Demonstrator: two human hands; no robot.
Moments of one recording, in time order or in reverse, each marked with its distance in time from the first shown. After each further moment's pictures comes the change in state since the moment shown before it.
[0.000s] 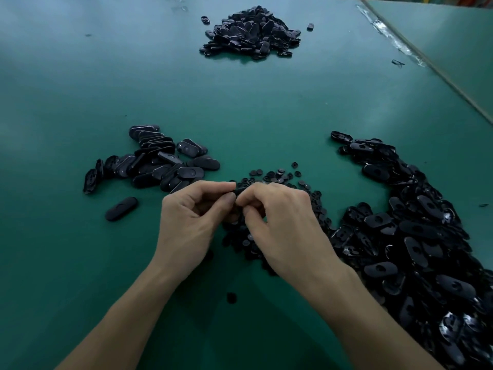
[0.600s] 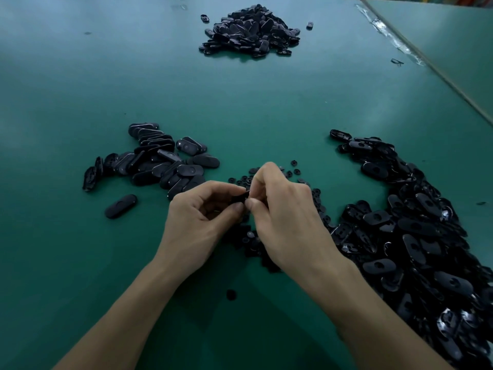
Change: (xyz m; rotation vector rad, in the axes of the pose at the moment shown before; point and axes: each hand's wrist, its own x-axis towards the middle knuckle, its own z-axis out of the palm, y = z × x) left_hand -0.002 -0.001 -0.003 0.159 -0.119 0.030; right_hand 0.001 -0.006 -0.006 0.033 0.031 0.032
